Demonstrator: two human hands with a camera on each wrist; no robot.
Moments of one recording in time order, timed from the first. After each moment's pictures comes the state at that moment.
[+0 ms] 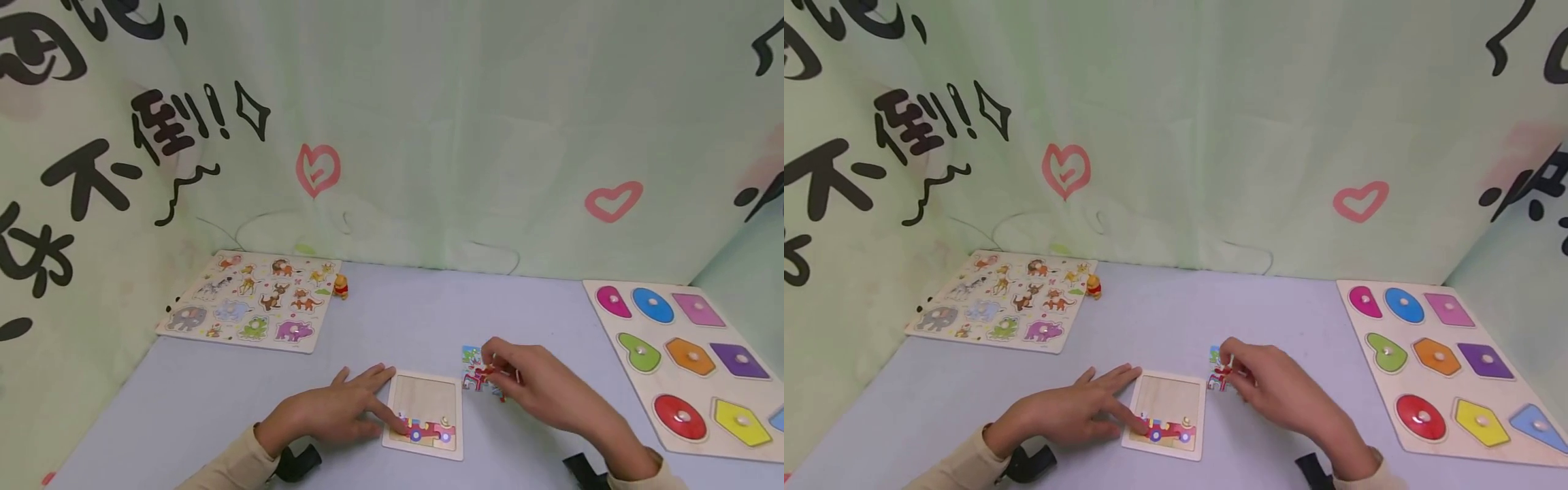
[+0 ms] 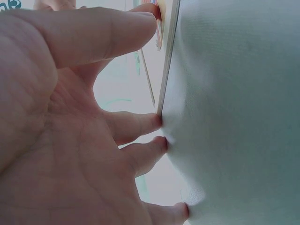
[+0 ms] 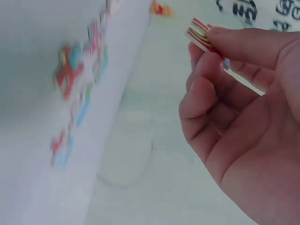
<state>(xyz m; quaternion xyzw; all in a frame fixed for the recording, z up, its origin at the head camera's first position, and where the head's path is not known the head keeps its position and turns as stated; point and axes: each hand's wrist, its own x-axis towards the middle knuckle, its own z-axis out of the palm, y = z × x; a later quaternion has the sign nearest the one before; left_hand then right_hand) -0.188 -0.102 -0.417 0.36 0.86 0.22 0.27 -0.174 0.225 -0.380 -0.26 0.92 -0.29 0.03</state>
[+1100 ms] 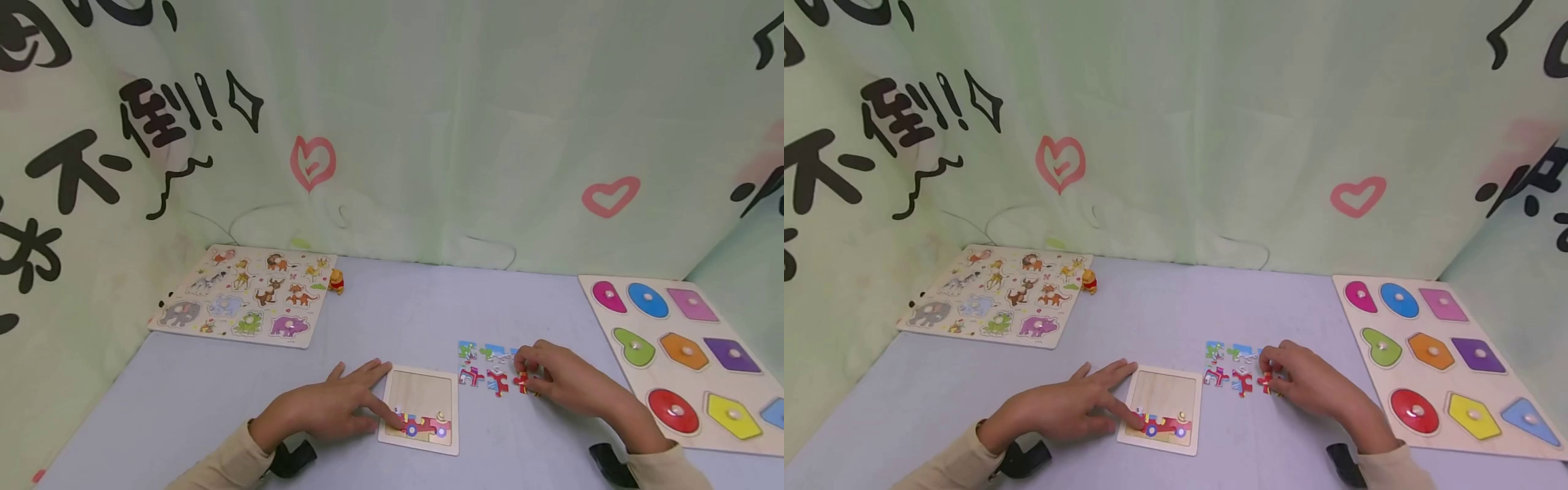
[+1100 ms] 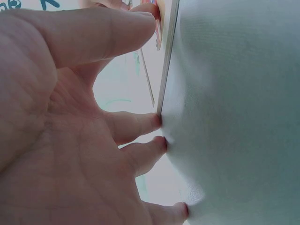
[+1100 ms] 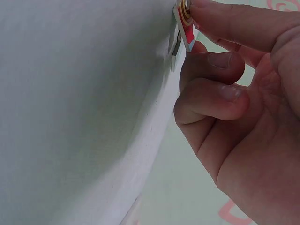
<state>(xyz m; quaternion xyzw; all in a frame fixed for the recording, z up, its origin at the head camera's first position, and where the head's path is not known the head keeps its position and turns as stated) -0.189 -0.102 -0.416 0.36 0.86 0.23 0.28 -0.195 0.290 -0.418 -0.19 0.95 -0.23 0.11</state>
